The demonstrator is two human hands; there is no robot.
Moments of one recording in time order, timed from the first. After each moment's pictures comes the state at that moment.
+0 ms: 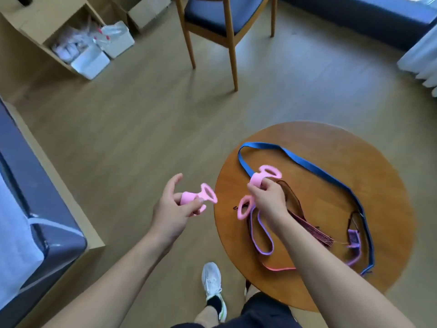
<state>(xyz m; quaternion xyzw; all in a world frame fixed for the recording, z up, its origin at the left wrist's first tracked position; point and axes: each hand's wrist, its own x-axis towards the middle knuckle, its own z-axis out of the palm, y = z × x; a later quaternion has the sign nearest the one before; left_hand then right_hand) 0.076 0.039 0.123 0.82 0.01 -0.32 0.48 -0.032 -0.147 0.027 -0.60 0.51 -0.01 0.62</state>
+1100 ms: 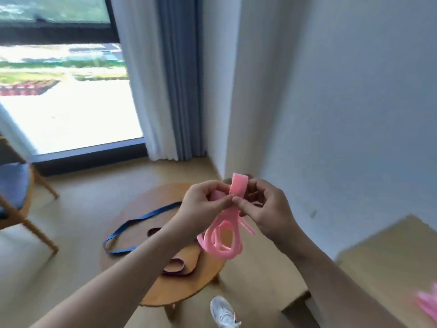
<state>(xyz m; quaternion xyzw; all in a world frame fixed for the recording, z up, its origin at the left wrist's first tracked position) -0.128 0.064 0.319 0.41 -0.66 -0.51 0.35 -0.292 0.130 0.335 -0.53 0.57 -0.53 0.34</state>
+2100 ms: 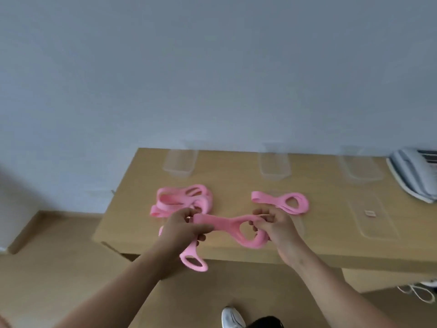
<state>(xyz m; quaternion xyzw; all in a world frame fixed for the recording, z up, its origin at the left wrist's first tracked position) -0.555 0.408 0.242 0.25 -0.74 -0.61 -0.11 -0.610 0.649 0.207 0.11 0.73 -0.65 0.18</state>
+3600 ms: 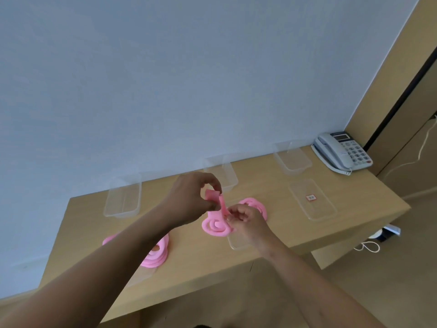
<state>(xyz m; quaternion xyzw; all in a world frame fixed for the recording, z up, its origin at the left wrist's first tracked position) -0.677 0.507 0.337 -0.18 -0.92 -0.33 -0.08 -0.643 0.689 0.212 0.06 0.72 -0.68 0.08</state>
